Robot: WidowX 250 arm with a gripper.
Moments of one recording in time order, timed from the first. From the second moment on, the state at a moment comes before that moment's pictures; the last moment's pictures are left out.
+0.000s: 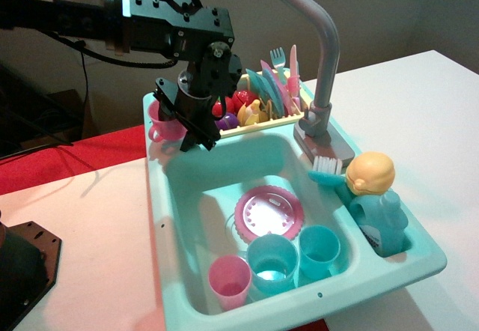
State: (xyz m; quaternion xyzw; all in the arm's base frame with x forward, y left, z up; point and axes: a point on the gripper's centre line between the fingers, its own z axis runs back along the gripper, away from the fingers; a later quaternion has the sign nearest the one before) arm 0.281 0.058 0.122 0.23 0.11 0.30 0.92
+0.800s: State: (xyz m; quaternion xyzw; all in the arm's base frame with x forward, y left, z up) arm 0.304 -0.006 0.137 0.21 0.07 0.21 0.95
